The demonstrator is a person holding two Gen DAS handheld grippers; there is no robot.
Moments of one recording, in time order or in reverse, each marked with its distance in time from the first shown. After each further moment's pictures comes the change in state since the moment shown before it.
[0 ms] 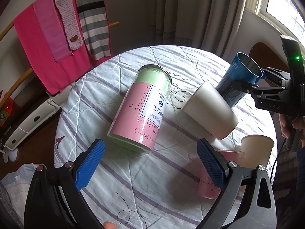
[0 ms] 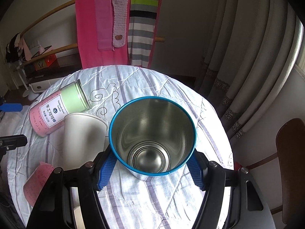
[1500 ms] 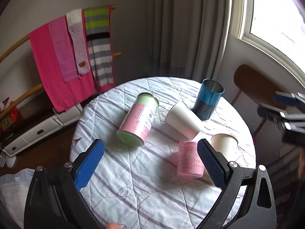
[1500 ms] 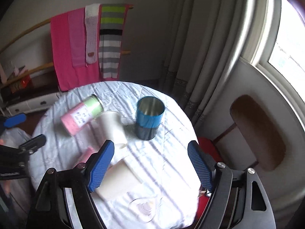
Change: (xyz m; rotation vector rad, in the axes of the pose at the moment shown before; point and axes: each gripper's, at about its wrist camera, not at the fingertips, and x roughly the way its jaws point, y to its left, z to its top) left arm -0.114 -0.011 -0.045 -0.003 -0.244 -0.004; right arm -0.164 0.079 -0.032 0.216 -0.046 -0.276
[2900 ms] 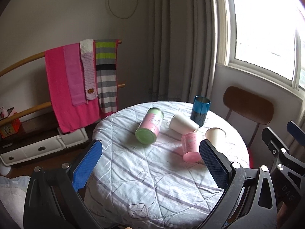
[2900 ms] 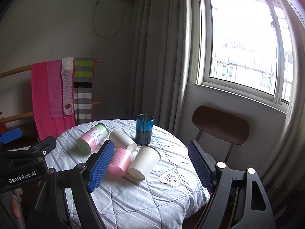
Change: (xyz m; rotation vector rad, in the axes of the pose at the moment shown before) left arm -0.096 0.042 -0.091 0.009 -0.310 -0.050; right arm -0.113 0.121 -0.123 0.225 -0.438 -0.346
